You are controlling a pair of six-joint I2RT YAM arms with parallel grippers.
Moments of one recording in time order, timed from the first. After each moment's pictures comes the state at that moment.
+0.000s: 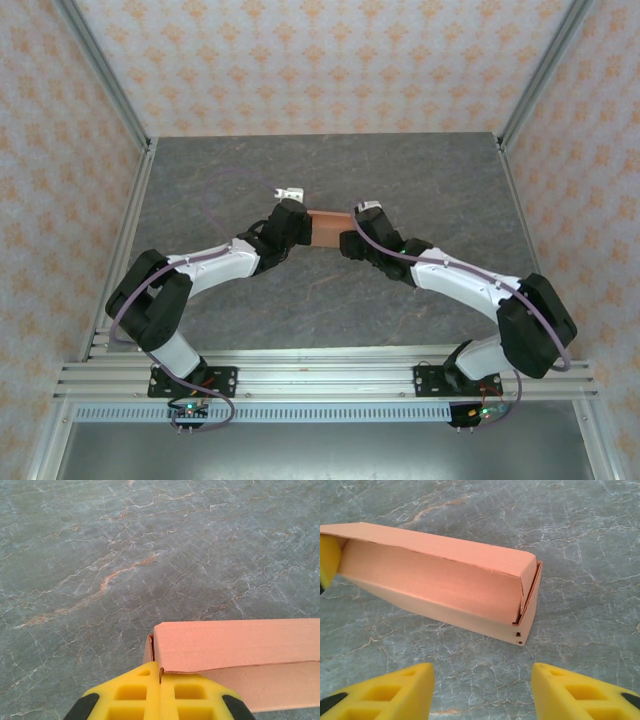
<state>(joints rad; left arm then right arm) -0.60 1.63 0.93 0.03 -0.32 -0.41 0.71 1.41 0.87 -0.24 0.20 0.47</state>
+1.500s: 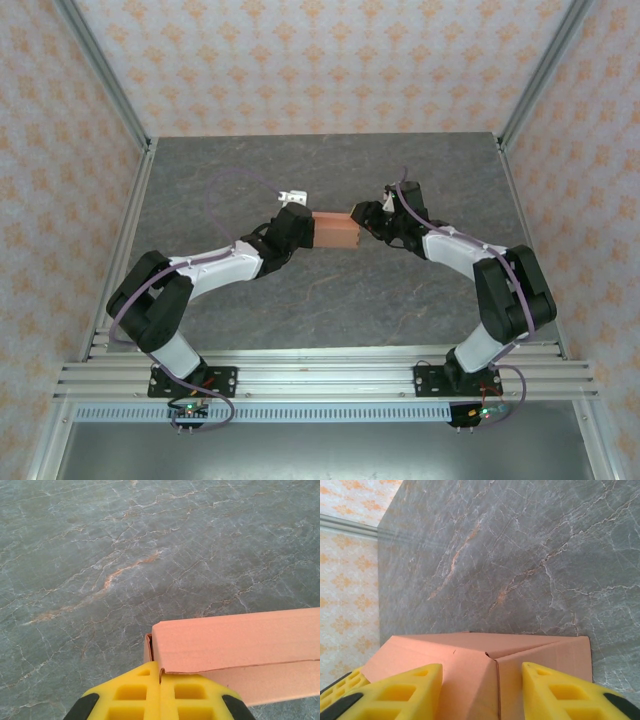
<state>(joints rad) -0.64 1.62 0.93 0.01 -0.38 -0.40 0.37 1.61 0.88 0.07 -0.40 0.89</state>
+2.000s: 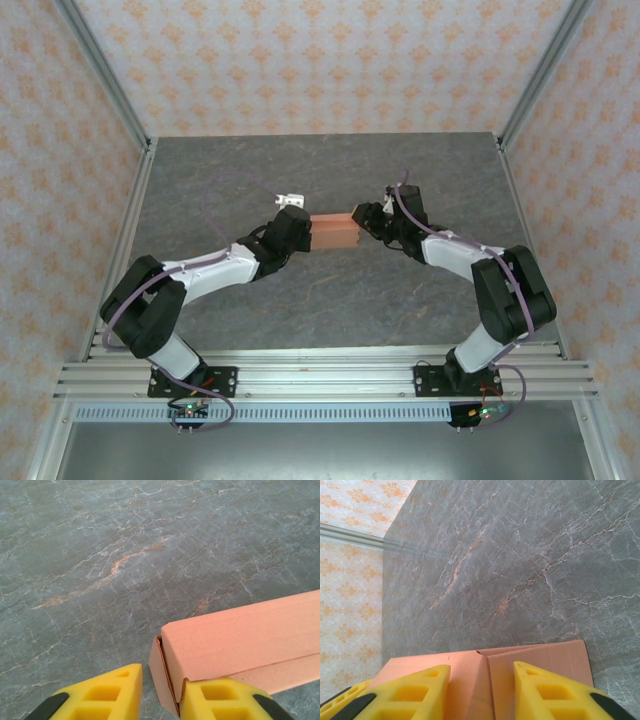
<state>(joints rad) -0.65 1.57 0.90 -0.05 -0.38 -0.42 0.38 1.61 0.84 0.16 -0.35 0.90</state>
